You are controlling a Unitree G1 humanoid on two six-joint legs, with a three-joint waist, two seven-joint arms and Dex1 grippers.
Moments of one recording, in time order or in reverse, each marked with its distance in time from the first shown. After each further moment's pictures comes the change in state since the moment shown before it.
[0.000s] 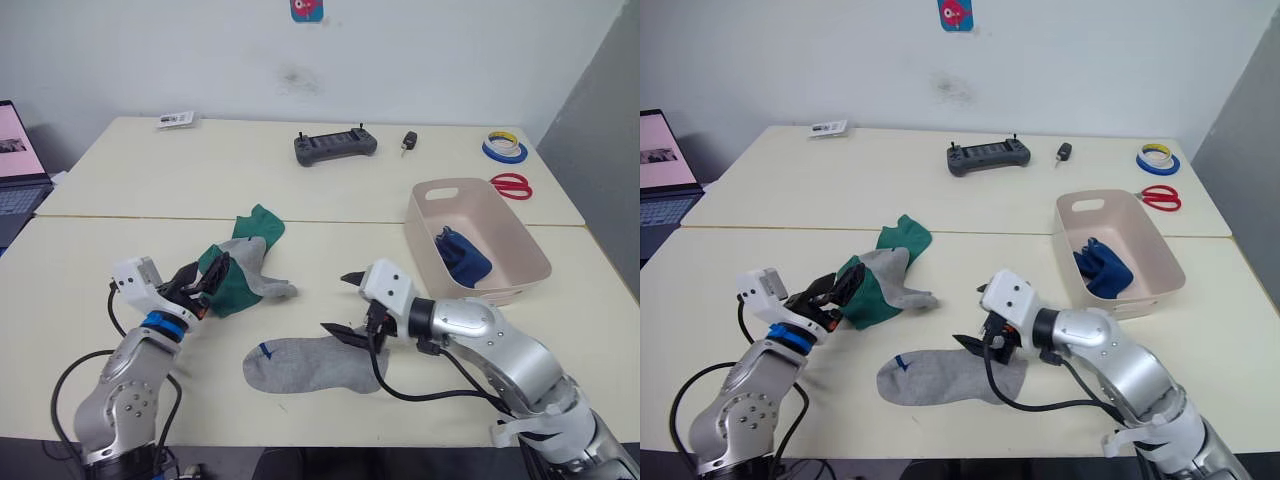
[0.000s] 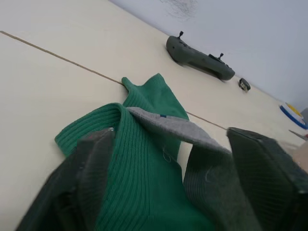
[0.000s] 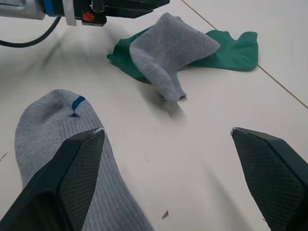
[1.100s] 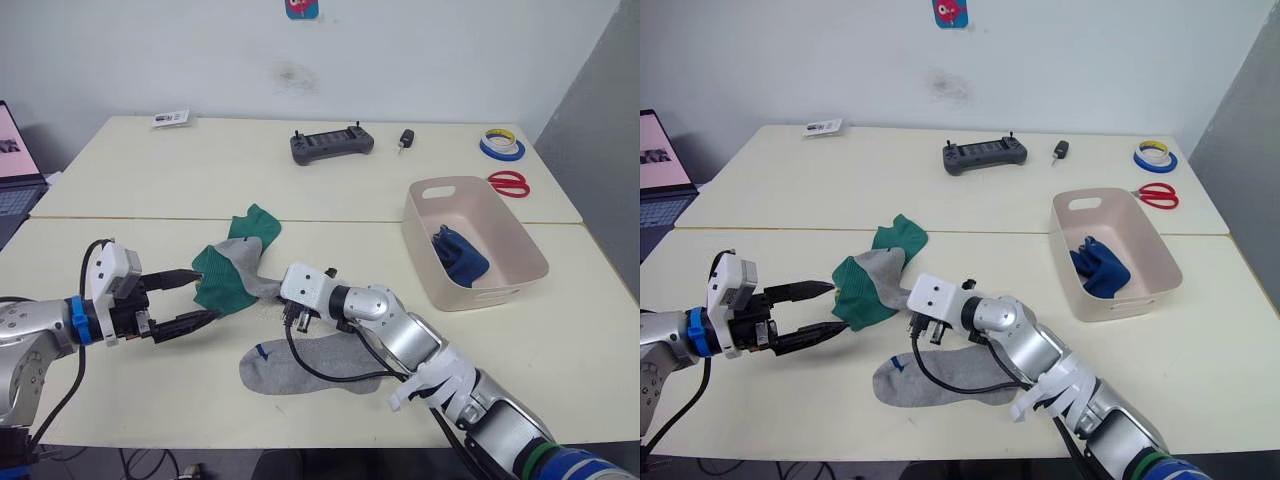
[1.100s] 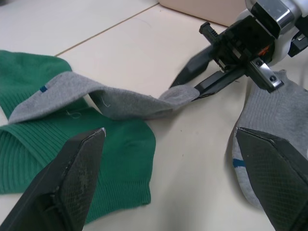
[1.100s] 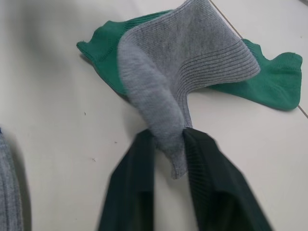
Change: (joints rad) left arm 0.000 0.600 -0.108 0.223 0.176 -0.197 -0.896; right arm -0.232 0.374 0.197 0.646 -0.389 -0.353 -0.041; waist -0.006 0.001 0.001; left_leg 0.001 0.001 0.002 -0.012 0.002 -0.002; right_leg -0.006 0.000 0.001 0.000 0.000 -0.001
